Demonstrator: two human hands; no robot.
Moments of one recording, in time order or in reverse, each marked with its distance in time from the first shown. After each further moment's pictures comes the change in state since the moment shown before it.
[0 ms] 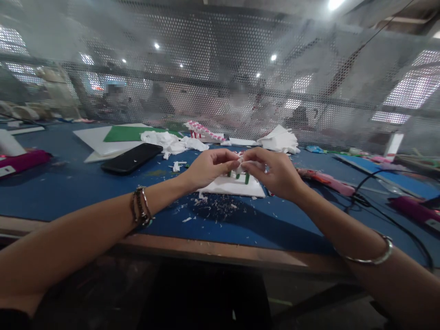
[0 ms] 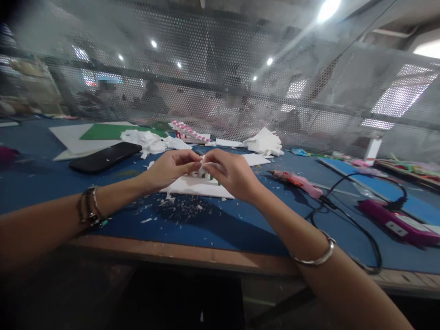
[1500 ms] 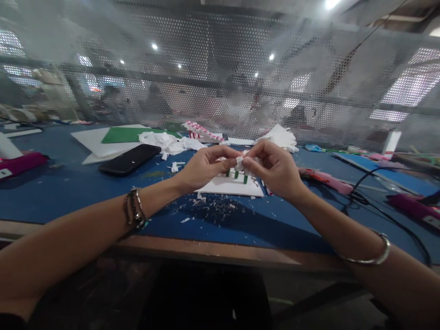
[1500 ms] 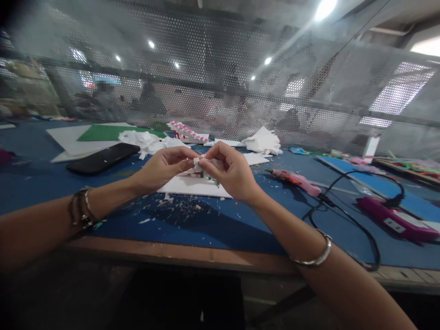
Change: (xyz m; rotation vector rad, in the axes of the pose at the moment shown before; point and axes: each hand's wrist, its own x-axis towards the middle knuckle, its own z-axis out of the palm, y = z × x) left_hand -0.004 0.004 -0.001 -0.098 -0.065 0.162; right_hand 0.000 -0.007 0.009 0.587 0.155 0.235
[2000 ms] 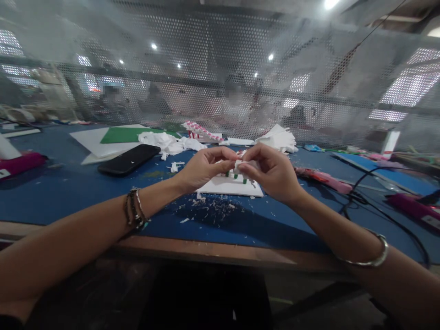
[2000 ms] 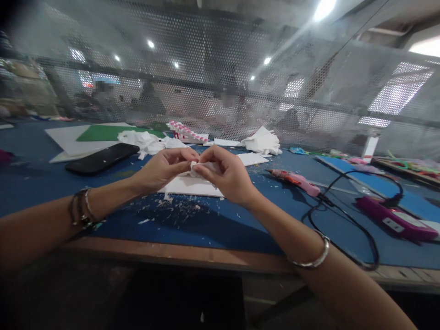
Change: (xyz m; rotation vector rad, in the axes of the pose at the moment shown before) left_hand 0.003 -0.008 -0.001 -0.177 0.007 -0.047; right_hand -0.003 0.000 0.001 -0.024 -0.061 -0.052
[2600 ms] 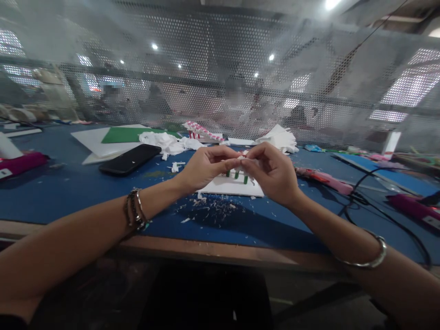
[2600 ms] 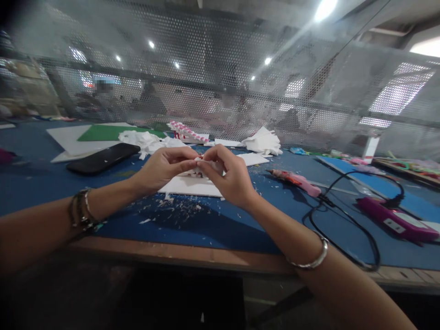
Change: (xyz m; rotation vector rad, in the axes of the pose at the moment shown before) left_hand -0.003 0.009 0.007 0.206 0.062 0.028; right_hand -0.004 0.001 0.004 -0.236 0.123 -0.151
